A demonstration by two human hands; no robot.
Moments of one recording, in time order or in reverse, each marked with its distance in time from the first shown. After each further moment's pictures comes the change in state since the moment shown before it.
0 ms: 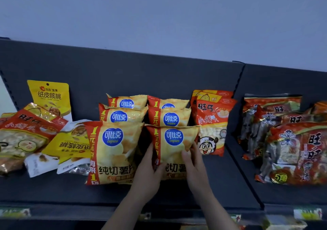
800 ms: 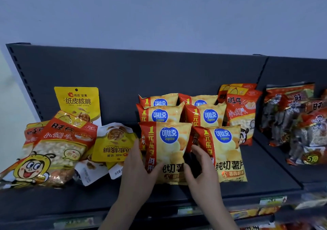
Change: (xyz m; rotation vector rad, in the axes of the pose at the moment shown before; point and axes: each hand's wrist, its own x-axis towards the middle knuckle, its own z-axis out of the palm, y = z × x) left_hand -0.012 -0.049 -0.165 0.255 0.127 0.050; right_hand -0.054 -0.011 0.142 -0.543 0.224 -0.252
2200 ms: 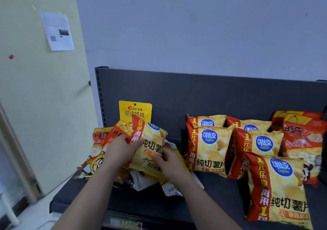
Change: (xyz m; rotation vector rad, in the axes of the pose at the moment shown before) left_hand 0.081 -0.054 -0.167 0.192 0.119 -0.364; right_hand 0.051 -0.124 0.151 0.398 -0.648 0.175
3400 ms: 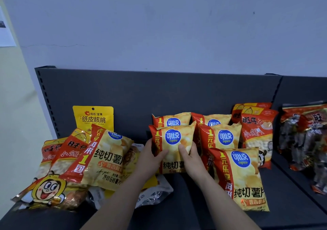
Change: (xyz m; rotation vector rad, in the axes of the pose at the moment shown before) left_hand -0.017 0.085 0.147 -0.336 -0.289 0.251; right_hand -0.004 0.056 -0.142 0.057 0.390 0.062
